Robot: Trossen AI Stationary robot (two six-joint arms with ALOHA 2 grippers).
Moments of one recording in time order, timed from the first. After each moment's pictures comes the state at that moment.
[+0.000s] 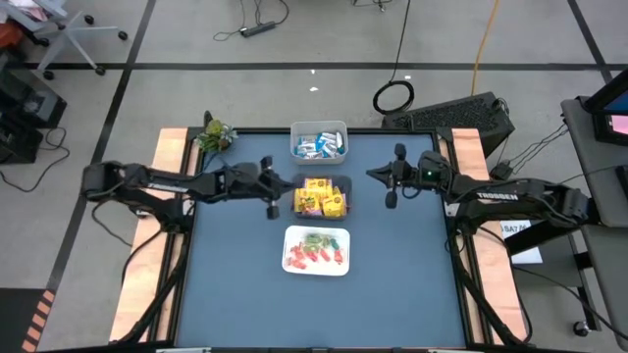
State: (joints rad) left arm 0.19 1.30 0.56 0.33 -0.03 0.20; right arm -0.48 0.99 0.26 0.53 -0.21 -0.21
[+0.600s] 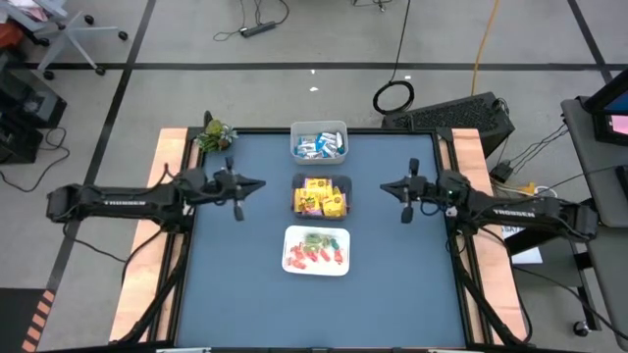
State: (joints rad) left arm 0.19 0.70 0.23 0.38 -0.03 0.17; right arm -0.39 0.63 0.02 0.55 -0.19 -0.13
